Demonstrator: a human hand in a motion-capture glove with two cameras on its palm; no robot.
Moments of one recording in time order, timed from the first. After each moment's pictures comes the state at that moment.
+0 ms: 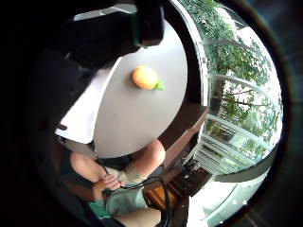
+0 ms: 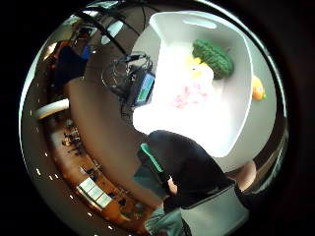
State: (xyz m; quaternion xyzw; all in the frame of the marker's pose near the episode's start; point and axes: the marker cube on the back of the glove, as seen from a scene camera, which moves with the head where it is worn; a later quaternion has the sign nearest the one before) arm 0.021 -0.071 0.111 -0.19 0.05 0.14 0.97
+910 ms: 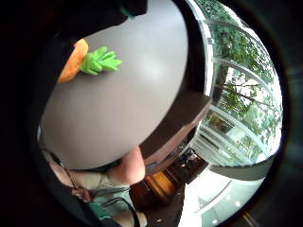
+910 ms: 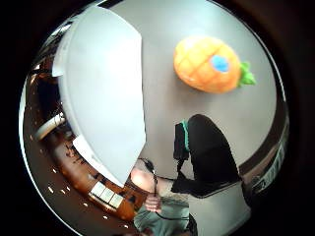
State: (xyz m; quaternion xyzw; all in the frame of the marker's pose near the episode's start) arm 0.242 -0.026 0.224 -0.27 0.05 0.19 0.94
